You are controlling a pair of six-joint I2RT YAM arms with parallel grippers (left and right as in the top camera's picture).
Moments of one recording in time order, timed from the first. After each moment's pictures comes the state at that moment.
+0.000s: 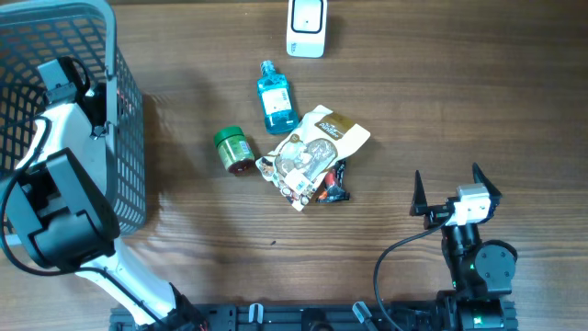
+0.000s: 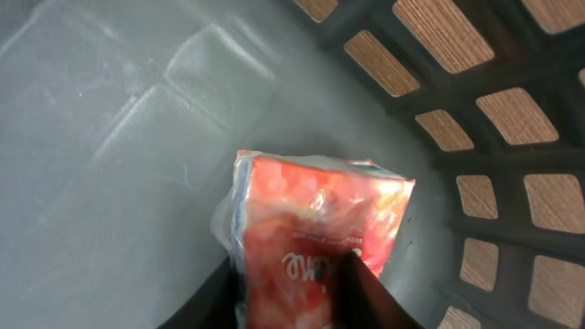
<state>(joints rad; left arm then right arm) 0.41 2.01 1.37 -0.41 0.11 -0.45 0.02 0.03 0.01 0.00 -0.05 -0.14</state>
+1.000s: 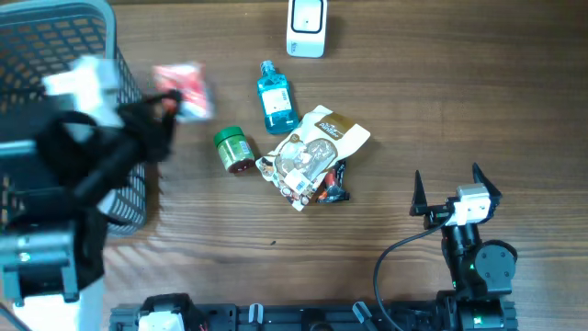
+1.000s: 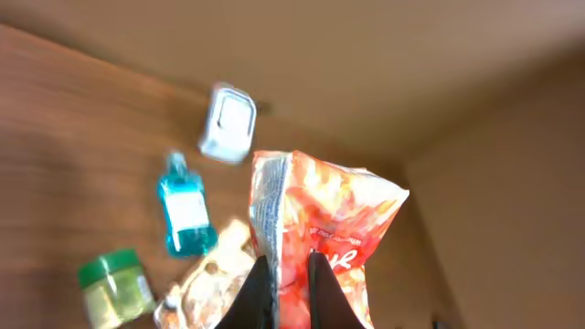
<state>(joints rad) 0.05 0.98 1.35 -0.81 0.54 -0.46 0.02 0.03 0.01 0.00 -0.05 -0.14</state>
